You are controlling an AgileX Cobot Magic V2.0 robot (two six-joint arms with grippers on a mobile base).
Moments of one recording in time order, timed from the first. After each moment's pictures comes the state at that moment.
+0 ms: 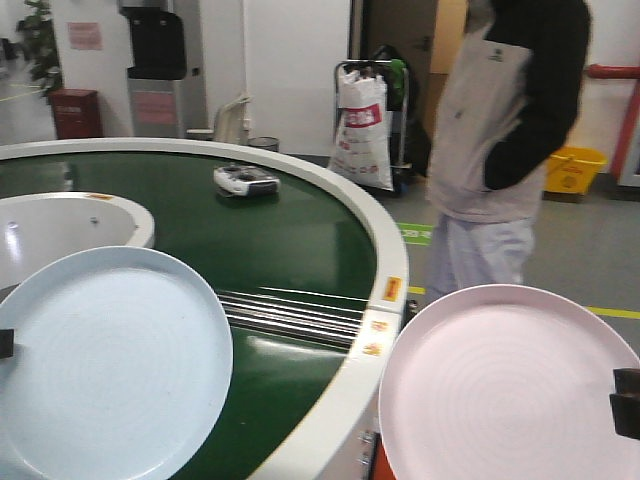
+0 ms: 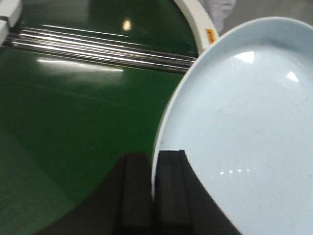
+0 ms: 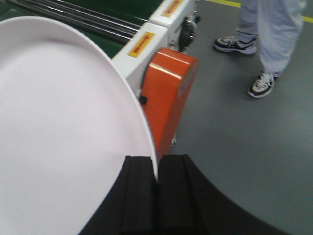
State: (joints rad) left arm 0.14 0.99 -0.98 -0.72 0.78 0.54; right arm 0.23 0.92 -1.06 0.00 0.85 0.05
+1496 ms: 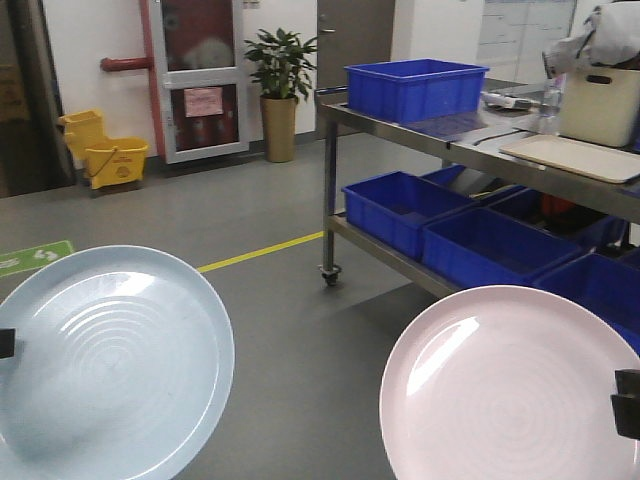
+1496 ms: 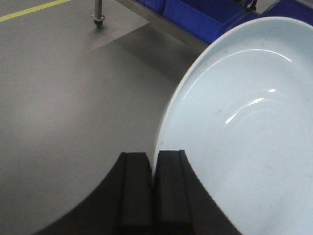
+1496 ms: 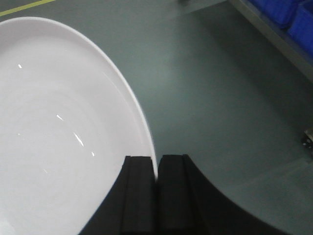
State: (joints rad) left arm 0.14 0.98 -0.98 -0.72 0.78 0.54; right arm 0.23 0.92 -1.06 0.00 0.86 0.05
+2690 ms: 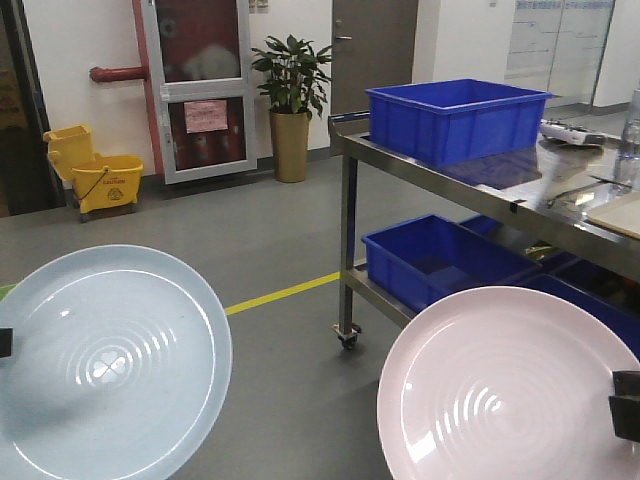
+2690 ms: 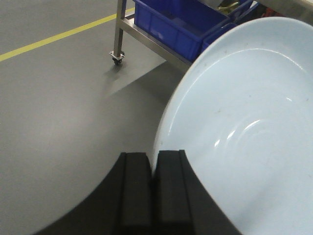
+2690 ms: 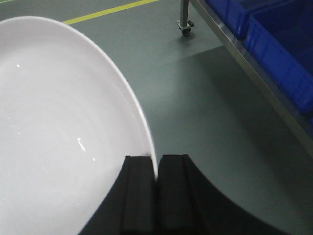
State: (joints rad) left arm 0.14 0.98 -0.98 -0.72 0.78 0.54; right arm 0.23 0.92 -1.06 0.01 0.86 0.05
